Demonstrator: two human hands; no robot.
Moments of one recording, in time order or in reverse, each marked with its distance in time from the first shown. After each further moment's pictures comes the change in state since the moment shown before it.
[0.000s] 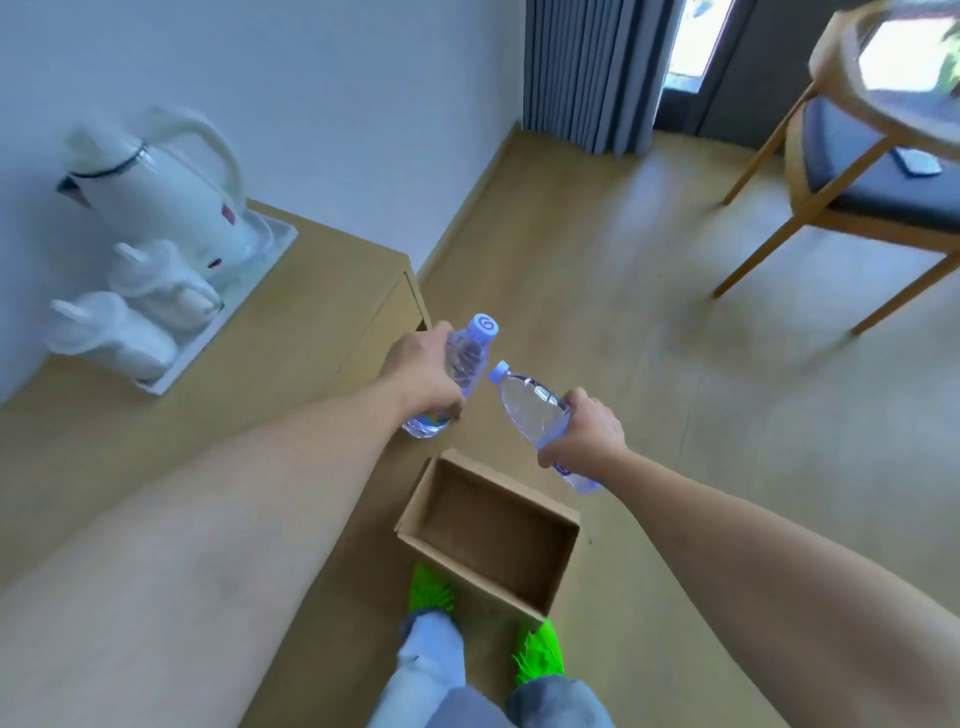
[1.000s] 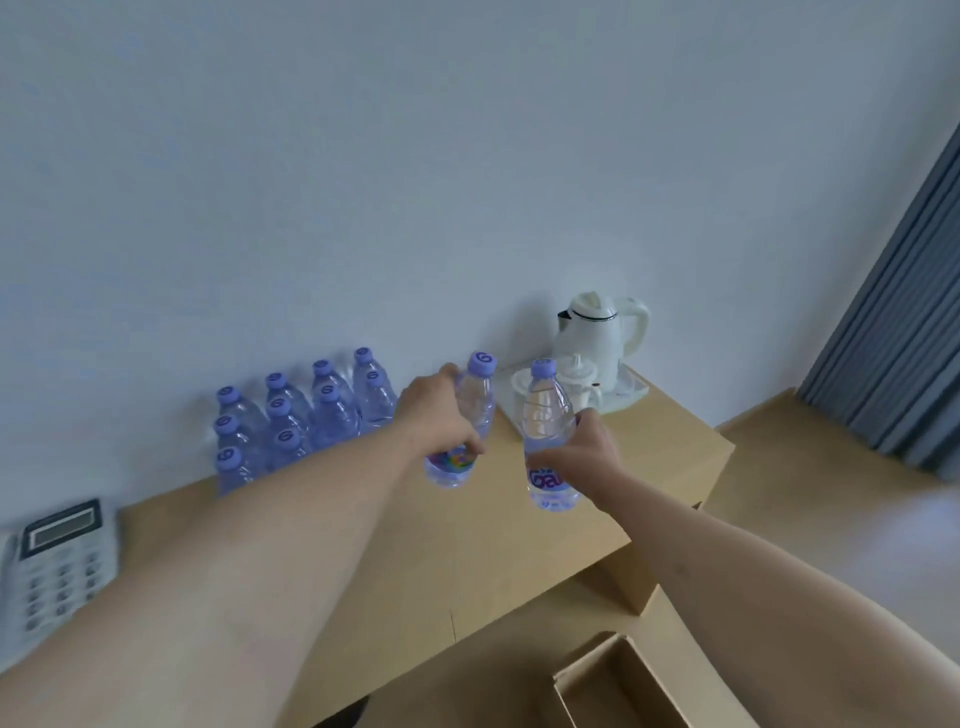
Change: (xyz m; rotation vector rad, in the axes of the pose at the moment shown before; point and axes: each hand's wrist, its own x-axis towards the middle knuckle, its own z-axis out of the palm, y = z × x) left_hand -0.283 -0.303 -0.185 -0.243 0.617 -0.347; right_hand -0.194 -0.360 0.135 0.206 -0.077 -0.656
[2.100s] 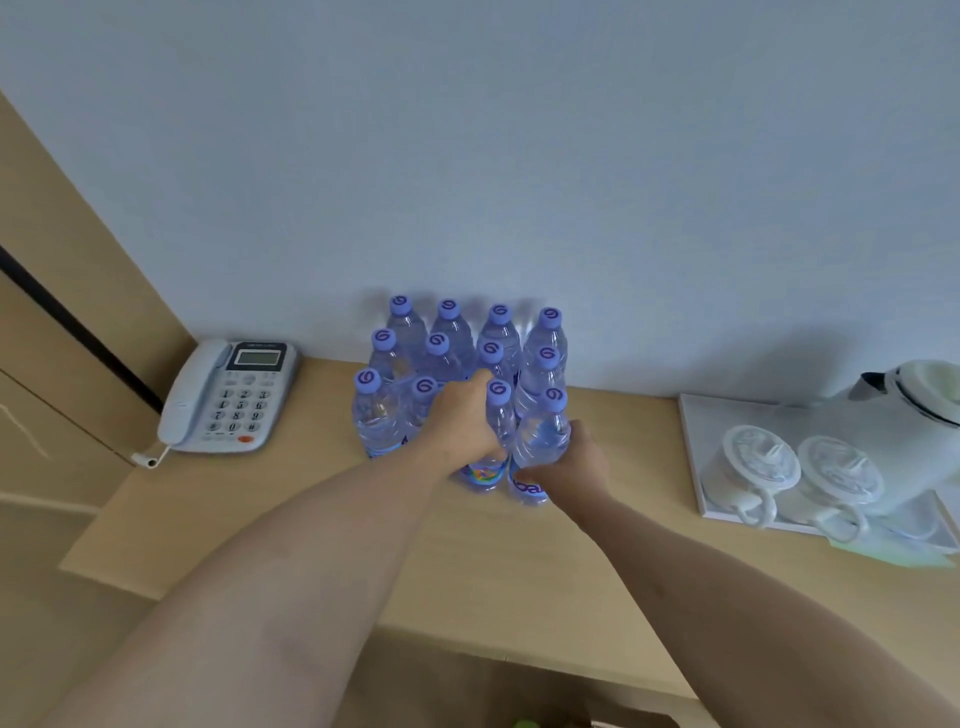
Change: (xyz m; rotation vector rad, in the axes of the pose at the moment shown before) left_hand 0.037 -0.150 0.016 -0.032 0.157 -0.482; right_hand 0.098 -0.040 0.215 -0.196 -0.503 -0.212
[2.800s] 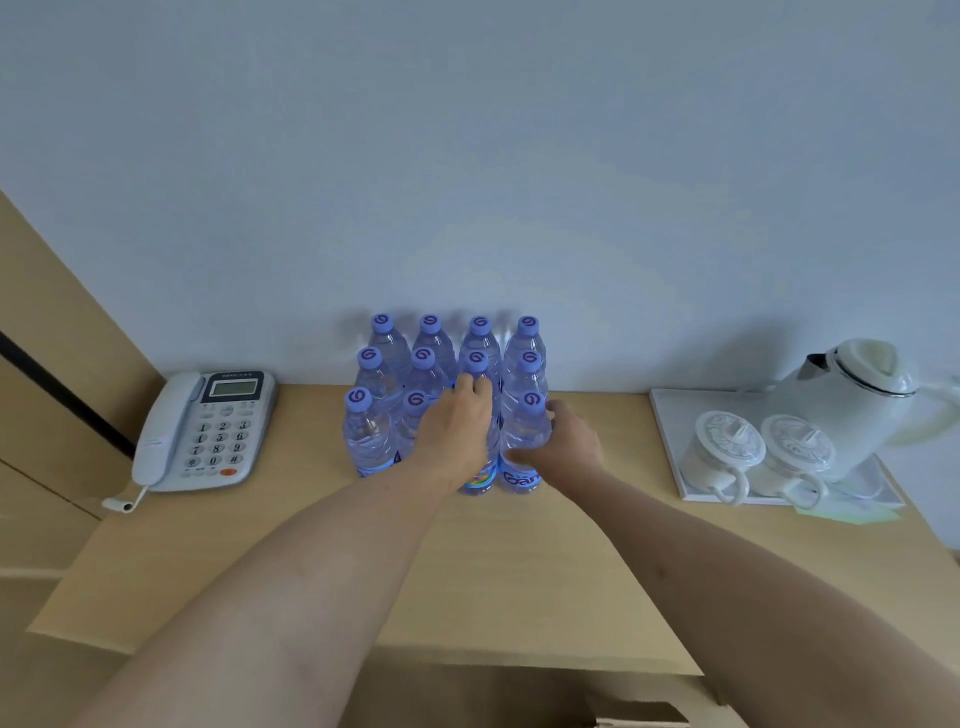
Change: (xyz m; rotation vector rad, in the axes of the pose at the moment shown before) left_hand -0.005 -0.005 0.006 0.366 0.179 0.265; right_hand -0.009 -0.032 -0.019 -0.184 0.044 -0.083
